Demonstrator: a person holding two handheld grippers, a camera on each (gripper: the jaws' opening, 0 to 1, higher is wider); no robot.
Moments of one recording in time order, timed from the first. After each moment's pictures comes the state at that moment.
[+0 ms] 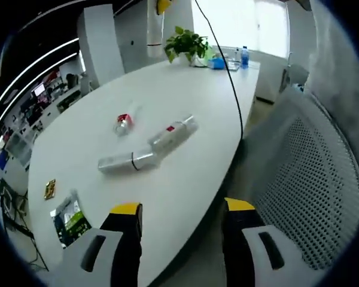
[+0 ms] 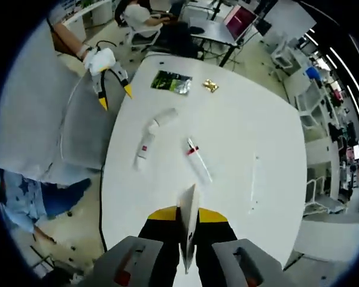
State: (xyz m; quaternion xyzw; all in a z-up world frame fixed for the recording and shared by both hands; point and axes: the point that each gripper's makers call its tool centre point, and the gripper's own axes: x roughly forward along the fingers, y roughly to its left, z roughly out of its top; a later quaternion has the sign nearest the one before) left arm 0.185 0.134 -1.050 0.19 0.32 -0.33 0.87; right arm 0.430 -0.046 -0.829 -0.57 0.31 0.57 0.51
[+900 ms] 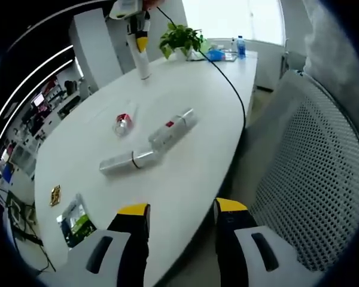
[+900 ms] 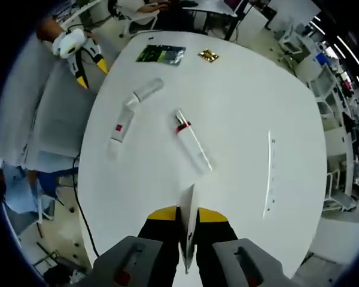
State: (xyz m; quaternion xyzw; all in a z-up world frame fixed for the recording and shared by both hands) left arm 0.181 0.137 -1.057 0.22 0.32 -0.33 0.86; right arm 0.493 -0.045 -0.950 -0.55 0.35 0.58 0.49
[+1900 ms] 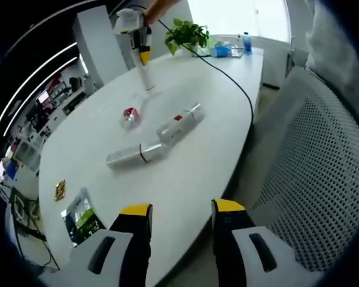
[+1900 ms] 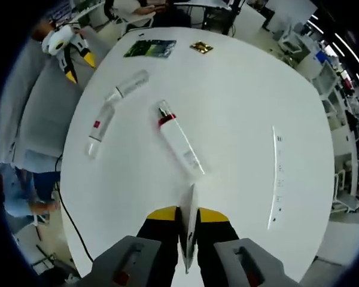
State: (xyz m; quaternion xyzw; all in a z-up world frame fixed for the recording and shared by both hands) left arm 0.185 0.149 -1.061 0.23 0.33 -0.31 0.86; right arm 0.521 -0.034 -0.997 -0.51 0.38 0.59 0.50
